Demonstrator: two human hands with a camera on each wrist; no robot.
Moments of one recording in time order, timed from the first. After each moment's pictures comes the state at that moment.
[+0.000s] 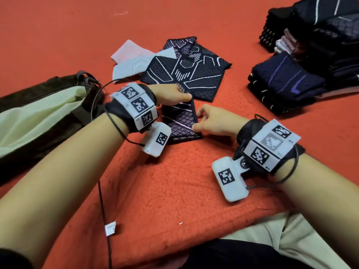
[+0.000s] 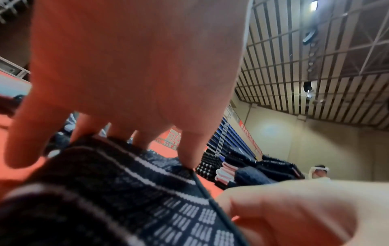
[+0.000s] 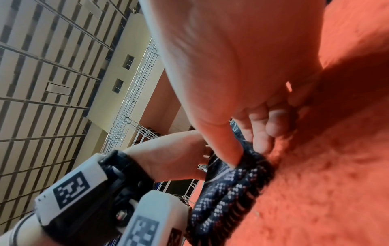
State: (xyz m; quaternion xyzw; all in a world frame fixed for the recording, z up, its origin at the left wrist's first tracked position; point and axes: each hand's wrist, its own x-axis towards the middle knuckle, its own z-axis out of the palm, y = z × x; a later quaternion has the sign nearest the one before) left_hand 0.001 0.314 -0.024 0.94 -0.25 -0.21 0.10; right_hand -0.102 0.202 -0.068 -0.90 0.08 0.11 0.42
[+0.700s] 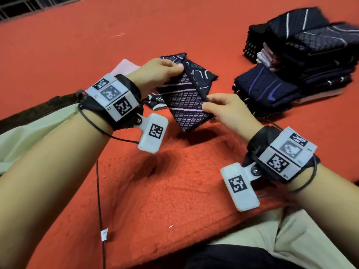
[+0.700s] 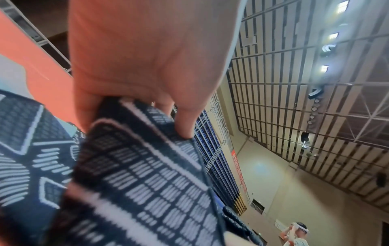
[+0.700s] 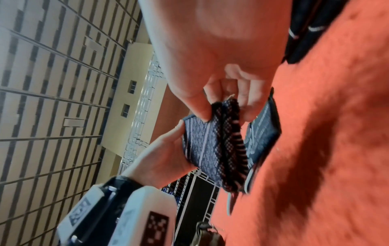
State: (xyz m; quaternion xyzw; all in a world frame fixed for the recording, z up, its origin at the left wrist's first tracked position) left_hand -0.006 0.300 0.028 0.84 -0.21 -0.17 0.48; right_hand -0.131 0.171 -0.041 -0.78 0.10 -0.13 0.60
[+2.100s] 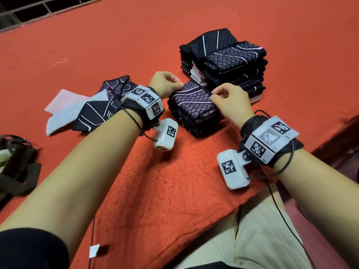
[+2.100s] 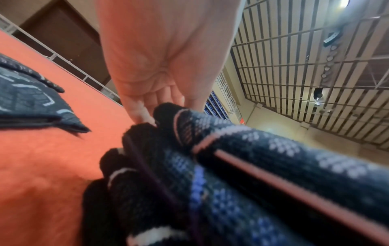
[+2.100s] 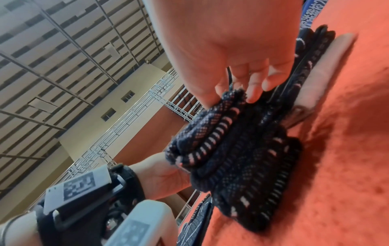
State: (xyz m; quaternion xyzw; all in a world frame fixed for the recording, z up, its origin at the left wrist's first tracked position) left_hand 0.008 0.111 -0.017 0.86 -0.28 -0.10 0.42; right_hand -0.161 0.015 -0.043 -0.81 0.30 -0.27 0.42
